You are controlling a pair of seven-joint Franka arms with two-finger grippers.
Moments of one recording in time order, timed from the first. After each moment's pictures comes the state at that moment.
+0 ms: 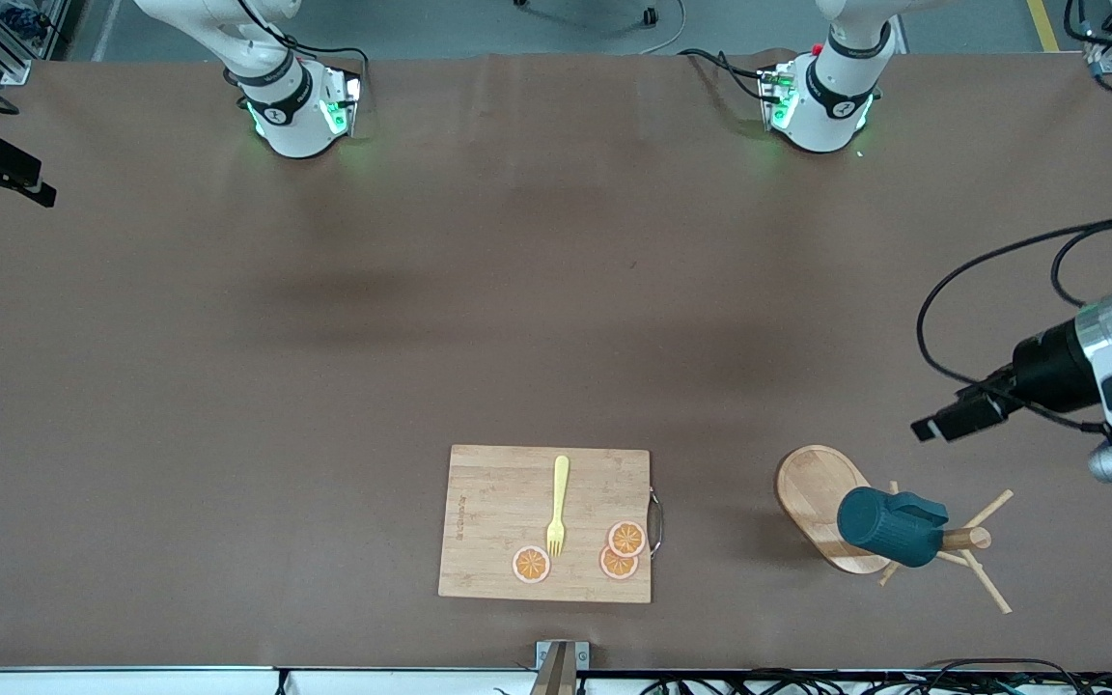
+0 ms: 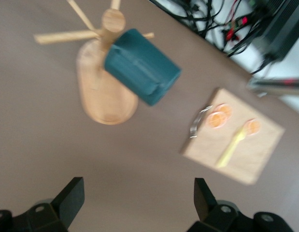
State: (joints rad) left arm 0.20 0.36 -0.34 -1.31 -0.10 1.76 -0.47; right arm -0.01 -0.12 -0.10 -1.62 0.02 1.42 -0.10
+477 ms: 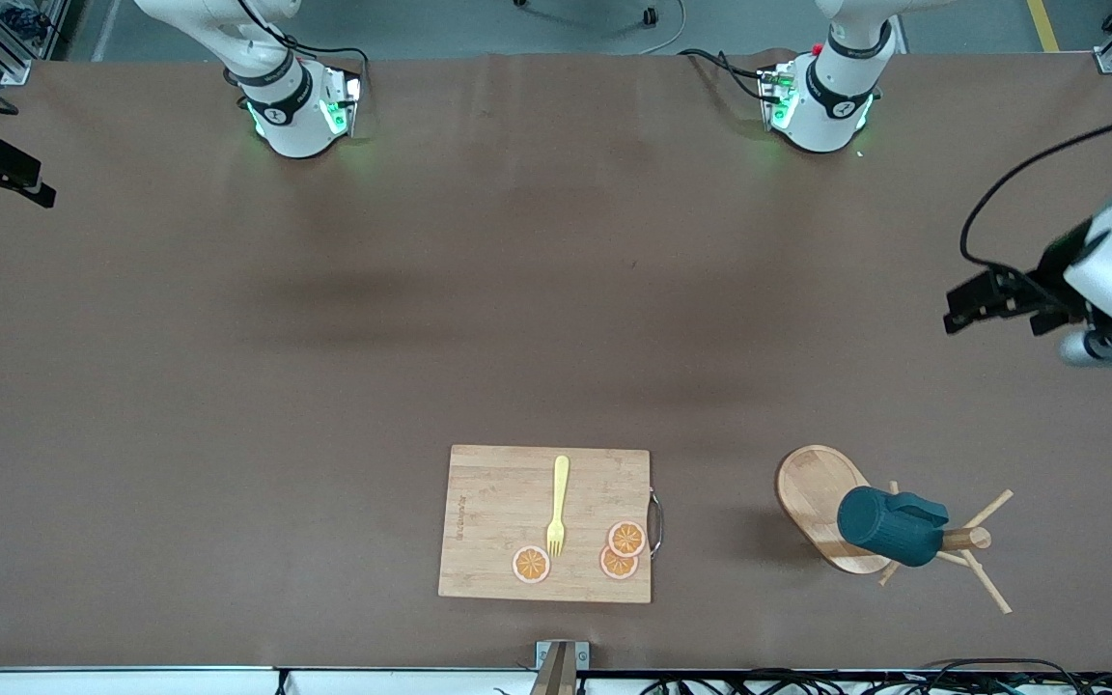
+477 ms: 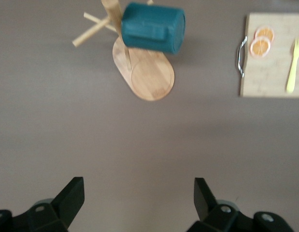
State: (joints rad) left arm 0.09 0.19 -0.26 -1.34 0.03 1.53 -0.12; right arm -0.01 -0.12 -0.10 -1.62 0.02 1.43 -0.10
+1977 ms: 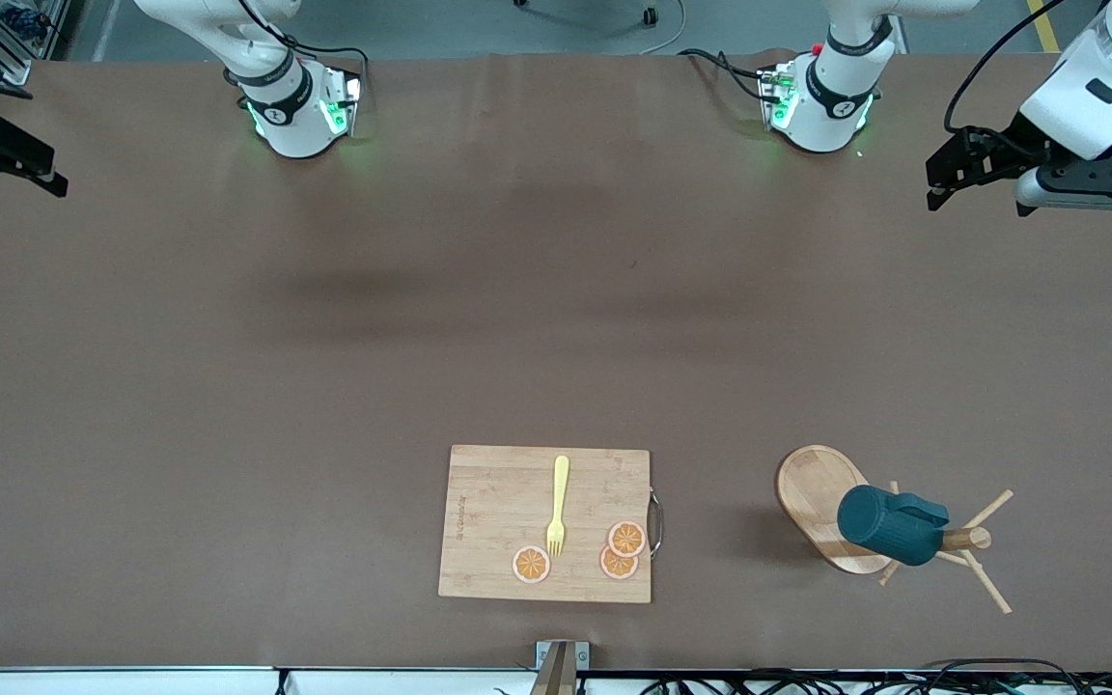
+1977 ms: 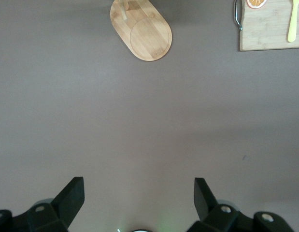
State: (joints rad) left arm -0.18 -0.15 0.01 -1.70 0.00 1.55 -0.08; right arm 0.00 -0.15 -0.07 -1.60 0.02 1.38 -0.10
